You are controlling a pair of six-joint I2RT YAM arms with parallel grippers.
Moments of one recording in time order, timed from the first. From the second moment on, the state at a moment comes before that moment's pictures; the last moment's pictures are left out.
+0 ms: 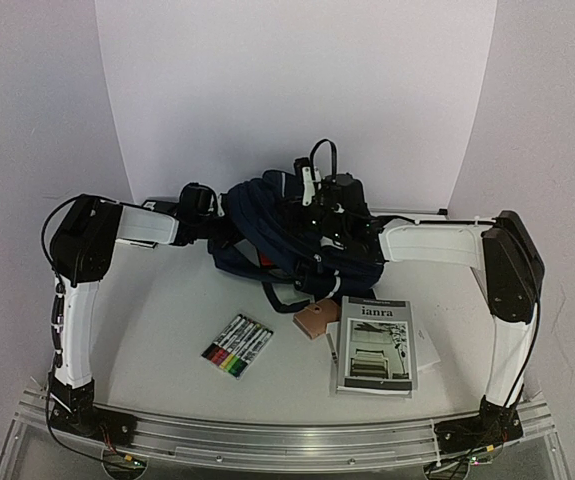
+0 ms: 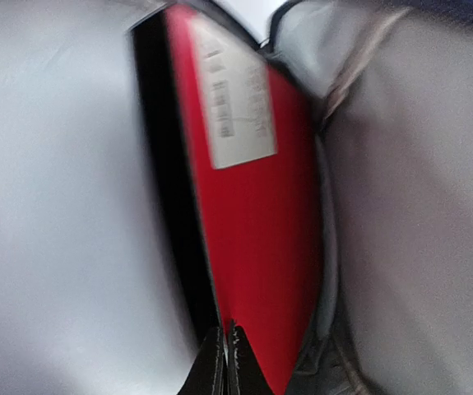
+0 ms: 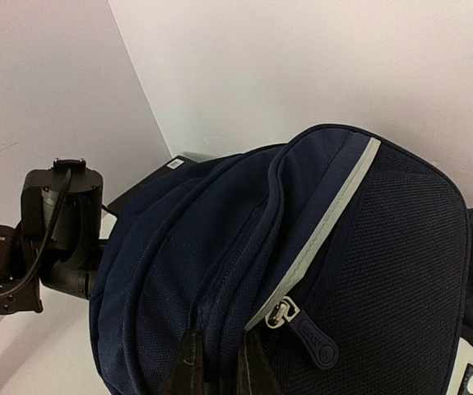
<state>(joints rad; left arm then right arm) -0.43 2.20 1.51 0.18 0.52 -0.89 0.77 1.98 1.49 0.29 0.05 0.26</state>
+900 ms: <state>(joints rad) -0.39 2.33 1.66 0.21 0.52 -0.75 0.77 1.98 1.49 0.28 0.10 0.29</state>
